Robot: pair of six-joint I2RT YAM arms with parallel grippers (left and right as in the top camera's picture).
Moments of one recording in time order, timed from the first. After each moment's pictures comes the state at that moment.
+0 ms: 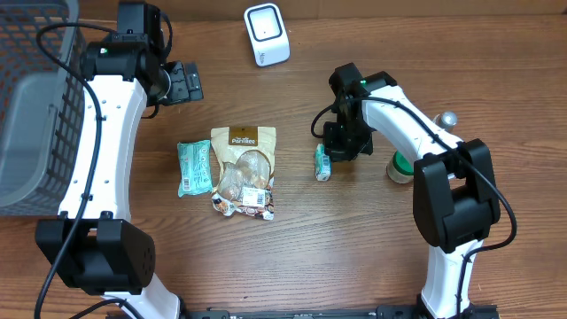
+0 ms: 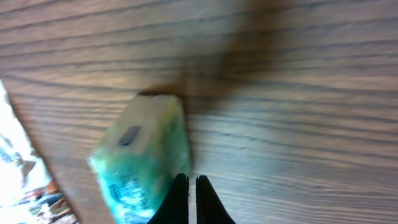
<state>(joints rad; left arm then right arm) -0.03 1.83 1.83 -1.17 -0.06 -0.26 0.35 2.10 1.60 -1.10 -0.22 0.38</state>
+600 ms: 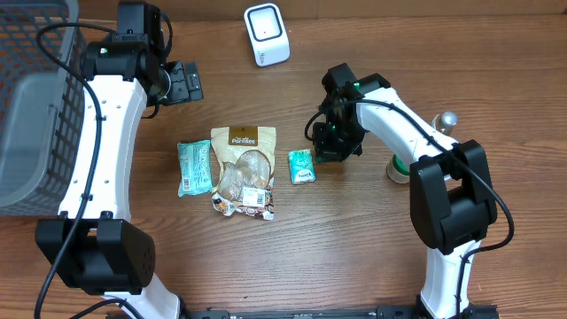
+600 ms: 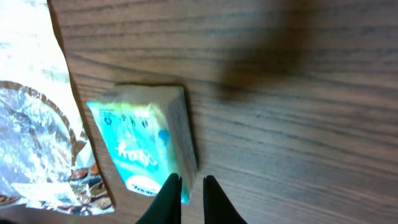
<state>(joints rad) -0.03 1.83 1.83 -1.17 -0.06 -0.26 0.38 2.10 1.60 -1.06 -0.33 0.36</state>
